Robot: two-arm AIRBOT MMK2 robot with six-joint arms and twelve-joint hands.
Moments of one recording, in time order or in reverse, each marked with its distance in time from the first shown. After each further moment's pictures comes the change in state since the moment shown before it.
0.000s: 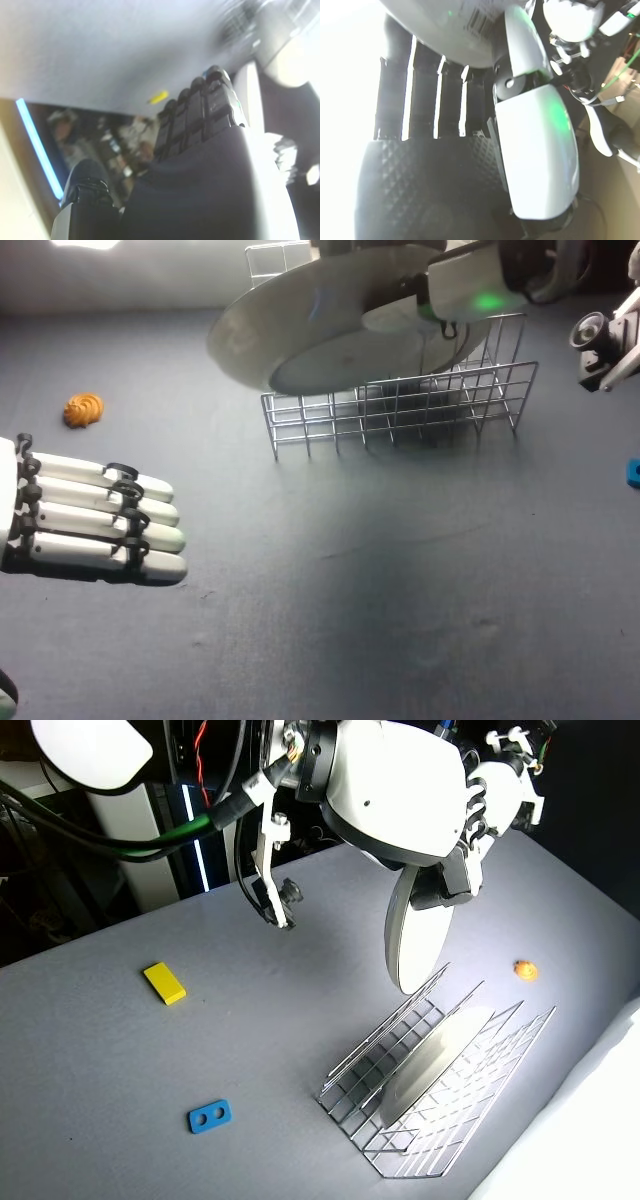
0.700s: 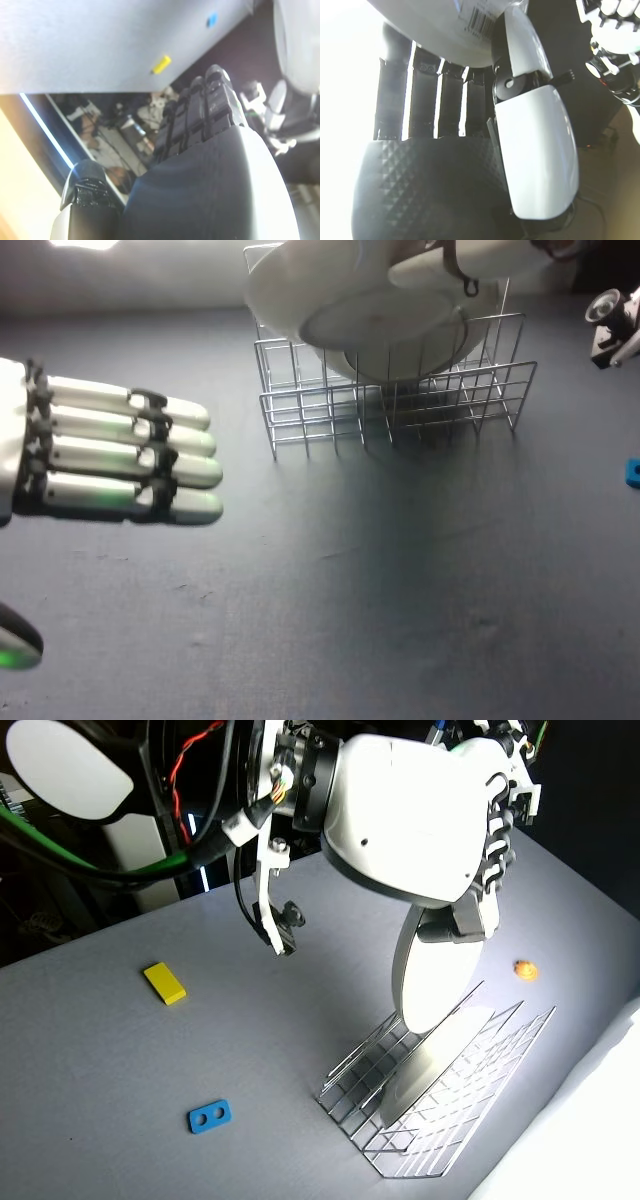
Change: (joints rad) left arm -0.199 0.035 -0.055 0.120 -0.080 0.047; right arm -0.013 -0.006 0.078 0.098 0.022 -0.024
